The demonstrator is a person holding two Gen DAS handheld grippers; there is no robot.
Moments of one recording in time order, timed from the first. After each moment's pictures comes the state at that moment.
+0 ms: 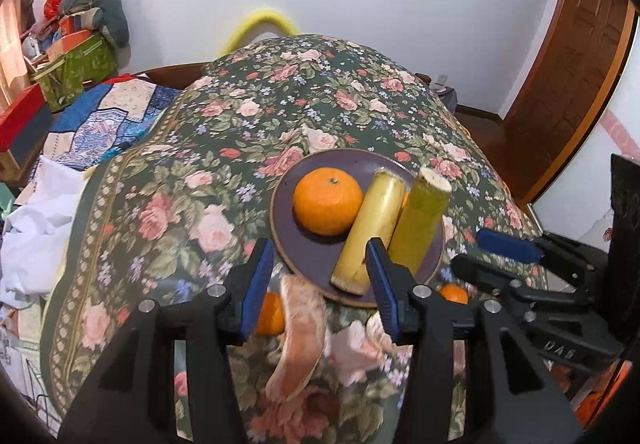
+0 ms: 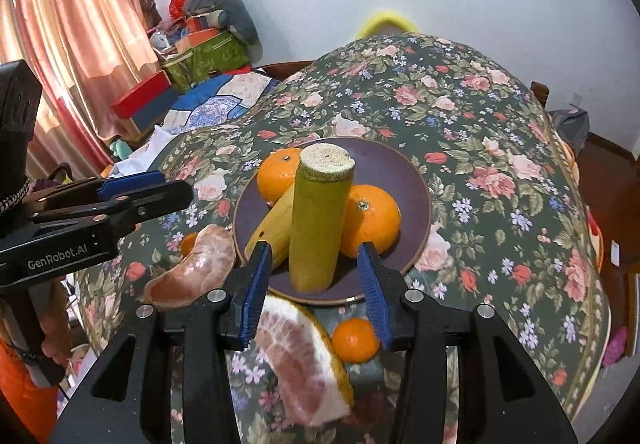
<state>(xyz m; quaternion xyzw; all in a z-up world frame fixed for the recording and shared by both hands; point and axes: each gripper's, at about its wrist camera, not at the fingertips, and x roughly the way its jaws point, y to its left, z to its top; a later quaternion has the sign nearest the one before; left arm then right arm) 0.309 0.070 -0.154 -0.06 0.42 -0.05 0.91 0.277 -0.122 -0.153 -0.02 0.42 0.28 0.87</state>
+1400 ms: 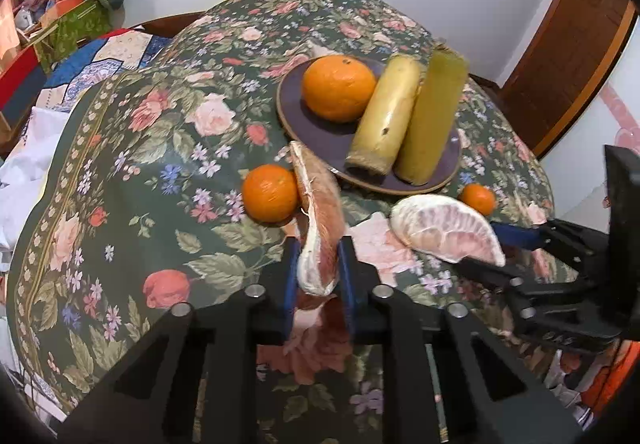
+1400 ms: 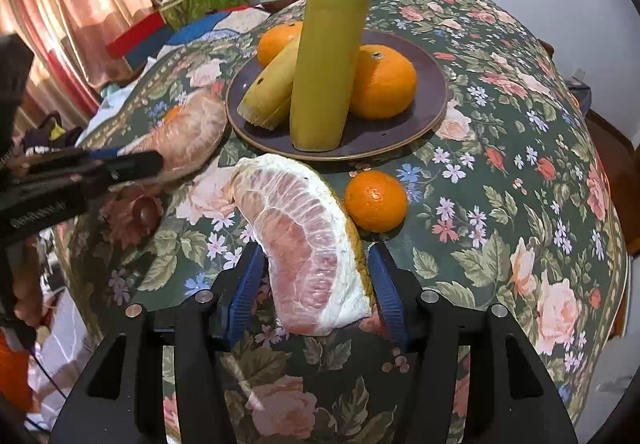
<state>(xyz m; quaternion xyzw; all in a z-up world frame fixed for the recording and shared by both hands) 0.266 0.076 -0.220 -0.06 0.47 -0.07 0.88 0.234 -0.122 -0.220 -0.07 0.49 0.27 0.83</state>
